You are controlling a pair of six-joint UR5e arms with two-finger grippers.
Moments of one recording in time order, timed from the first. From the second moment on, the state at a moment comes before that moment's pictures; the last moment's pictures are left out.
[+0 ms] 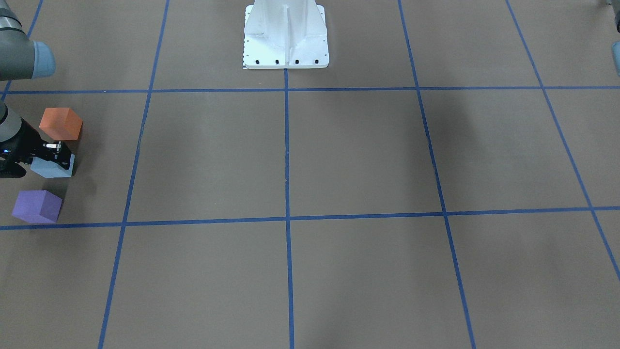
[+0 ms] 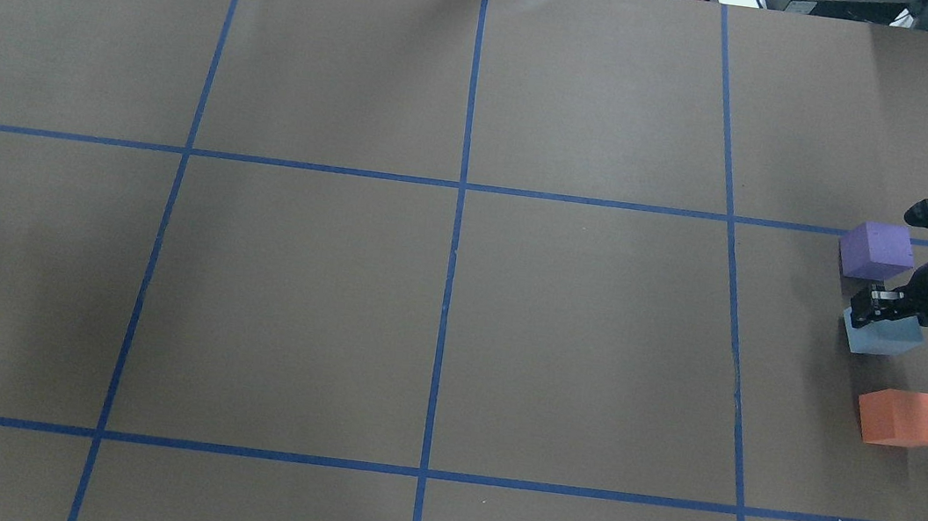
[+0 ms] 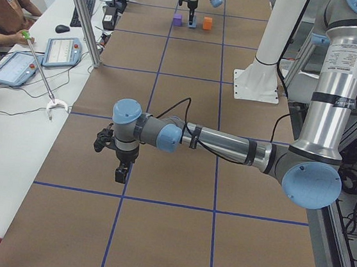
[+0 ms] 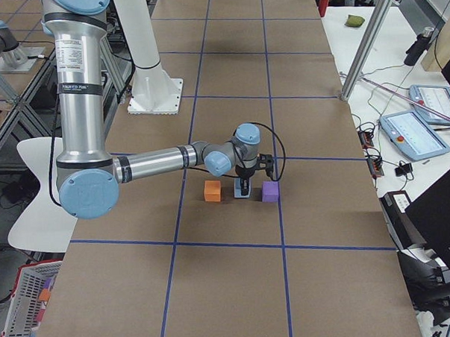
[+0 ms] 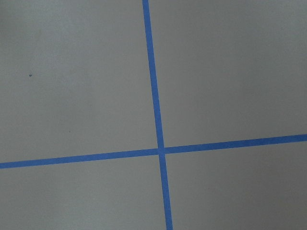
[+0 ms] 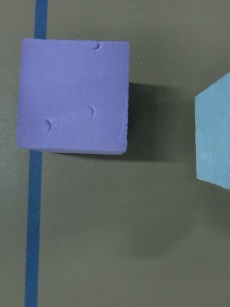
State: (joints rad) left arm -1.44 -1.67 -1.60 -1.66 -2.20 -0.13; right arm 0.95 -1.60 1.69 -1.20 2.14 0.75
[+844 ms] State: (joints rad) left arm -1.44 -1.68 -1.59 -1.66 -2.20 -0.13; right arm 1.10 -1.62 1.82 -1.27 2.18 0.73
